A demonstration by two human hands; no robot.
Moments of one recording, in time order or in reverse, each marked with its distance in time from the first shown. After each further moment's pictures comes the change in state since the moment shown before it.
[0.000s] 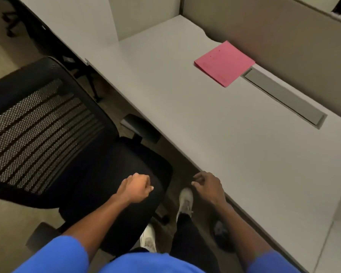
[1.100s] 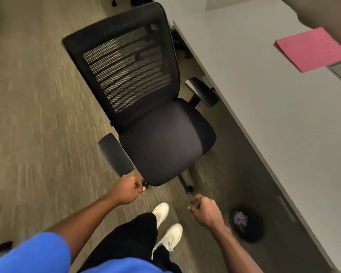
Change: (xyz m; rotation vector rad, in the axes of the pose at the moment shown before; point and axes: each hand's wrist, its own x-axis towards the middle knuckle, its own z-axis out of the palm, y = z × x) left_hand -0.273 -0.096 0.160 -0.261 0.133 -0.373; right_hand -0.218 0.051 0.137 -0.285 -0.490 -0.137
